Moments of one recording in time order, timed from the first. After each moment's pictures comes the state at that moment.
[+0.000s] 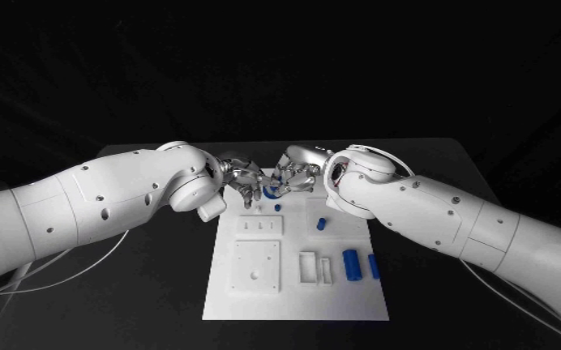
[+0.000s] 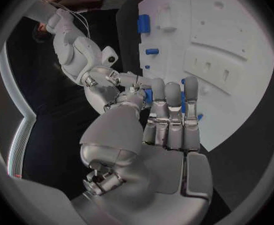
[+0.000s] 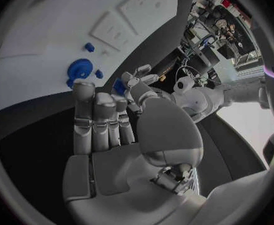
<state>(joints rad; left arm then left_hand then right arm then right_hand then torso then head) 1.42 -0.60 -0.17 1.30 -0.58 0.00 -0.31 1.19 0.17 0.16 0.01 0.18 0.95 0.05 0.27 0.63 1.25 -0.03 0.72 0.52 1.14 -0.07 1.13 0.49 0.02 0.95 -0.09 0.86 0.73 1.10 -0.52 0.24 1.30 -1.51 -0.04 -0.11 1.22 -0.01 0.31 -0.23 0.29 1.18 0.07 0.06 0.07 1.25 -0.02 1.02 1.04 1.44 -0.09 1.03 0.95 0.08 1.47 -0.11 0.56 1.31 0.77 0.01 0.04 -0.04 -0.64</state>
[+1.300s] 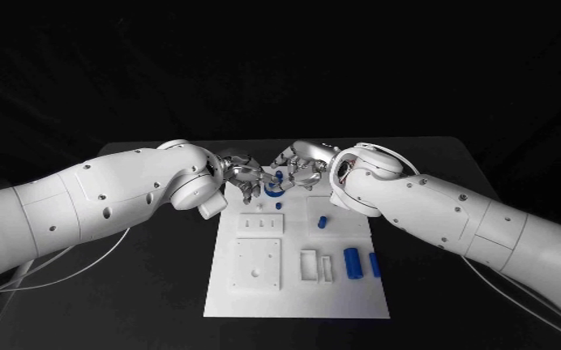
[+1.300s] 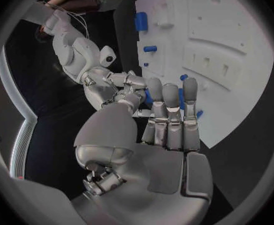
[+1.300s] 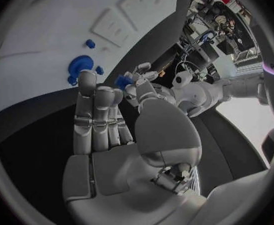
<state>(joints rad) 1.42 -0.60 -0.17 1.30 -0.61 -0.02 -0.29 1.11 0.07 0.36 0.01 0.32 0.97 0.08 0.35 0.73 1.31 -0.05 0.72 0.51 1.17 -0.09 1.15 0.50 0.03 0.97 -0.10 0.90 0.79 1.09 -0.54 0.24 1.29 -1.47 -0.08 -0.07 1.23 -0.04 -0.07 -0.10 0.44 0.83 0.13 0.06 0.06 1.14 0.01 0.91 0.89 1.39 -0.06 0.92 0.86 0.11 1.47 -0.08 0.30 1.25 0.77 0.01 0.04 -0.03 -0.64</state>
